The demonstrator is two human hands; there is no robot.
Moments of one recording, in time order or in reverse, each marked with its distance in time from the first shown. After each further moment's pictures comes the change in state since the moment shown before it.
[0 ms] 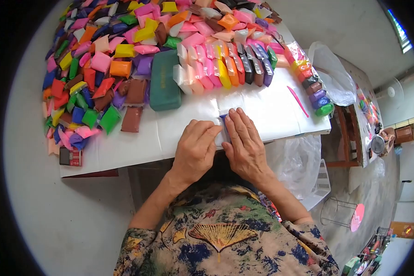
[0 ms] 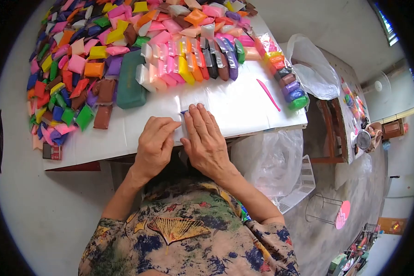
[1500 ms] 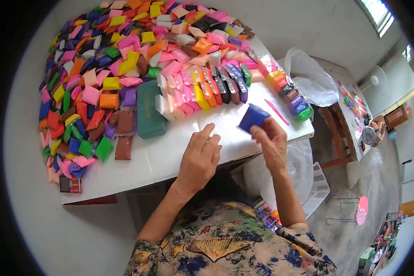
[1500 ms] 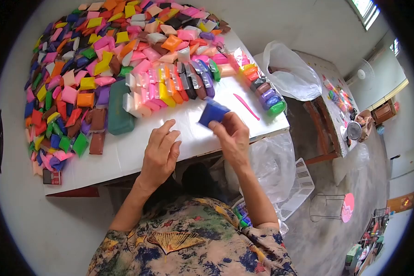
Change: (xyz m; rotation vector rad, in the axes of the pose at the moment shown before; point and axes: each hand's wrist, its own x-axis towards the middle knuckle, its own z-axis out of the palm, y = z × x) left_hand 0.028 0.011 0.029 0.033 0.044 0.149; right_hand 0.006 0.053 -0.052 0.841 0.407 0.682
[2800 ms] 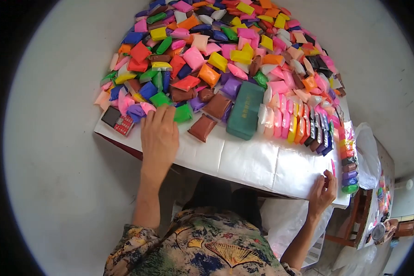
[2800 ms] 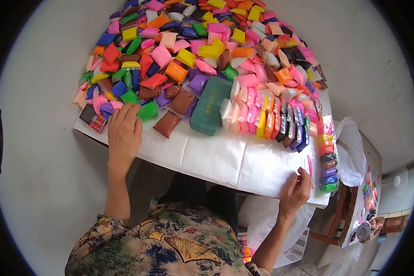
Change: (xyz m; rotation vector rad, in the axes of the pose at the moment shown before) left_hand -0.054 -0.050 -0.183 0.896 0.087 -0.670; right_hand 0.026 0.048 -0.025 -0.778 0.107 -0.476
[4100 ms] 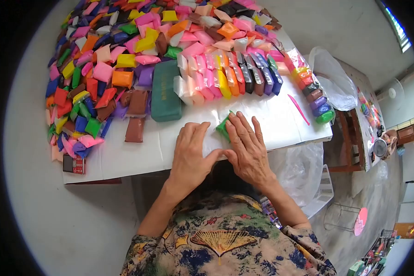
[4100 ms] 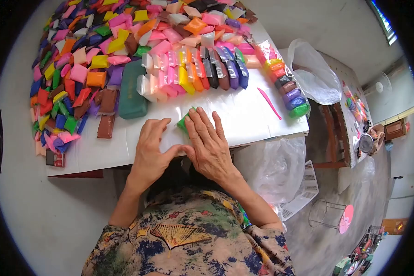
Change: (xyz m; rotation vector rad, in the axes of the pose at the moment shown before) left_hand -0.043 0.142 0.051 -0.770 -0.416 0.285; right_hand -0.031 -0.091 0.024 0.010 -0.364 -0.446
